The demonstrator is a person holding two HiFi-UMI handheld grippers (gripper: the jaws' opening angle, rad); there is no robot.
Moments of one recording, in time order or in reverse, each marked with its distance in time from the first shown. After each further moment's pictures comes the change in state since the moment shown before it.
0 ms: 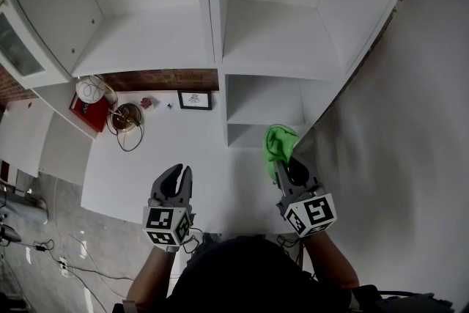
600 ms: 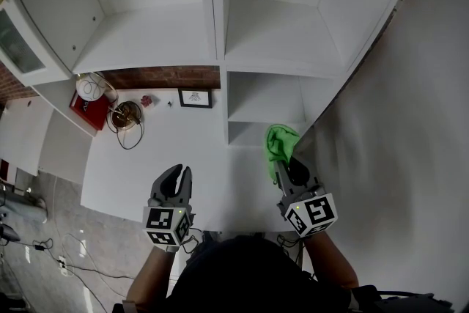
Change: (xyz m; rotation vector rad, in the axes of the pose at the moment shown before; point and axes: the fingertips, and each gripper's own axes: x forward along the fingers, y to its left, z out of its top) left arm -0.006 0.002 -0.006 -0.004 0.006 0.002; right arm -0.004 0.005 -0.002 0.006 0.008 0.001
